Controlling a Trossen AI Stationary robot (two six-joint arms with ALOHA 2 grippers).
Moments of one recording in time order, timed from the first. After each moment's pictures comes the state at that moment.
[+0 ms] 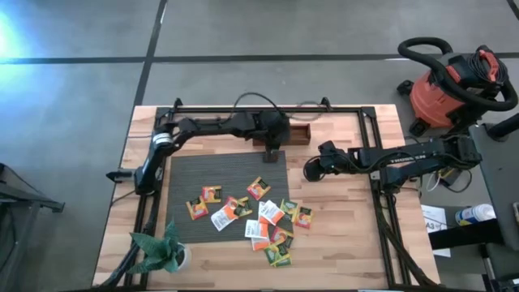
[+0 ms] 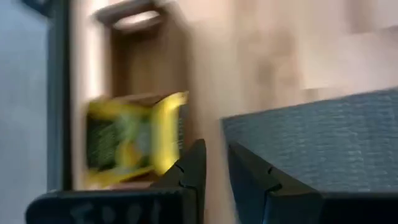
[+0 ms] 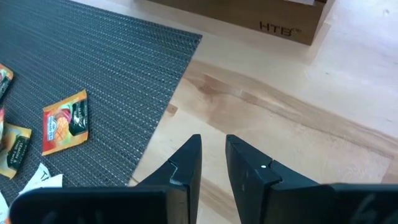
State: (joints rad) left arm 0.25 2.07 1.79 -0.67 -0.08 0.45; right arm -0.07 1.15 0.55 -0.31 0.31 0.99
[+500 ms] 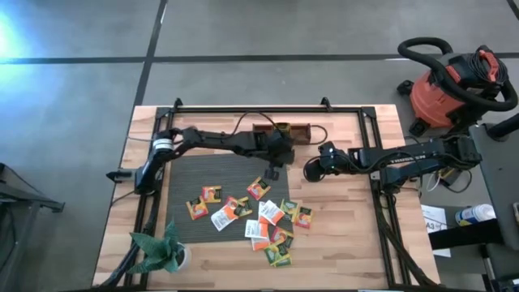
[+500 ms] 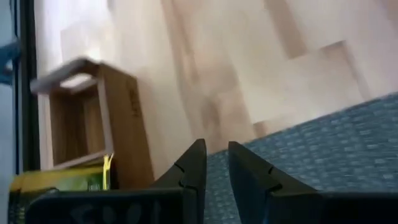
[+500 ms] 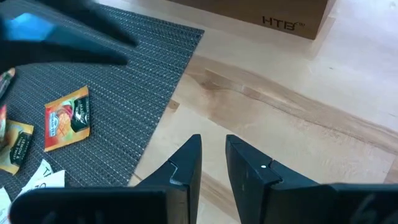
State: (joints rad) left arm 0.18 2.08 1.65 -0.43 -0.09 0.54; right arm -0.07 1.16 0.55 -0.31 0.29 0.99
